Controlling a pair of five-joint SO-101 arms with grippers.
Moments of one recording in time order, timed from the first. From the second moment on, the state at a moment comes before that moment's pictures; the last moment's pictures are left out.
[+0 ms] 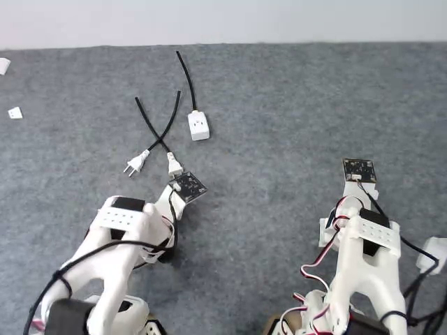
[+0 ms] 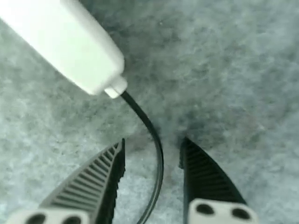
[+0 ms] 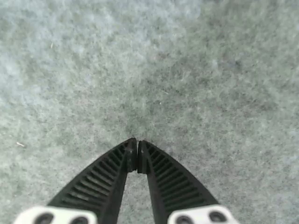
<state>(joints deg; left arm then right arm) 5.9 -17.5 60.6 61.3 -33.0 19.5 -25.7 62.9 49.6 16.2</state>
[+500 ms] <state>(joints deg) 11.7 -14.3 45.2 78.2 -20.2 19.5 -25.7 62.9 49.6 16.2</state>
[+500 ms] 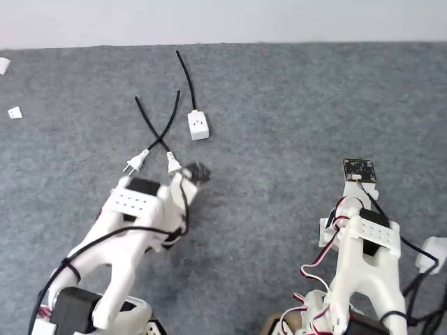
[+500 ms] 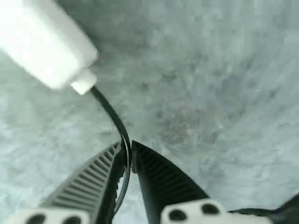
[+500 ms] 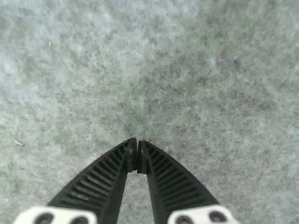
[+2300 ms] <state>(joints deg) -0.7 -13.8 47.4 64.7 14.6 19.5 -25.7 62.9 49.6 16.2</state>
